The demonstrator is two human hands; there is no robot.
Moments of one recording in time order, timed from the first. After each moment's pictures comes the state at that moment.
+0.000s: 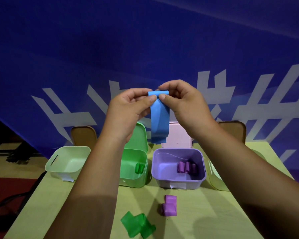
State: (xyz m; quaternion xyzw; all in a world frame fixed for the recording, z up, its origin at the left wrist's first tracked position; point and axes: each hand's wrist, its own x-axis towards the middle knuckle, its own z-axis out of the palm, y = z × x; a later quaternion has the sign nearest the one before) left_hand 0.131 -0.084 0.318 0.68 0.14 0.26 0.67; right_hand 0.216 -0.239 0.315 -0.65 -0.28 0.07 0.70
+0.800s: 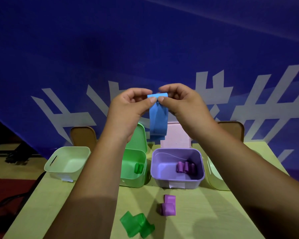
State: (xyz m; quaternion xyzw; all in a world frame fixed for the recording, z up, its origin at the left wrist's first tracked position) left_hand 0.130 -0.088 0.317 0.70 0.13 0.28 0.65; right_hand 0.214 -0.244 0.314 -0.65 -0.26 0.12 0.71
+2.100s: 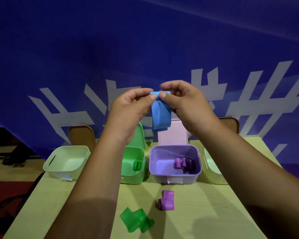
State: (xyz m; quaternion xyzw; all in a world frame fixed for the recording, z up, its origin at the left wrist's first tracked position) left_hand 0.116 -0.107 0.318 0.66 0.11 0.25 0.70; right_hand 0.208 -0.256 0.314 -0.63 -0.25 0.12 0.73
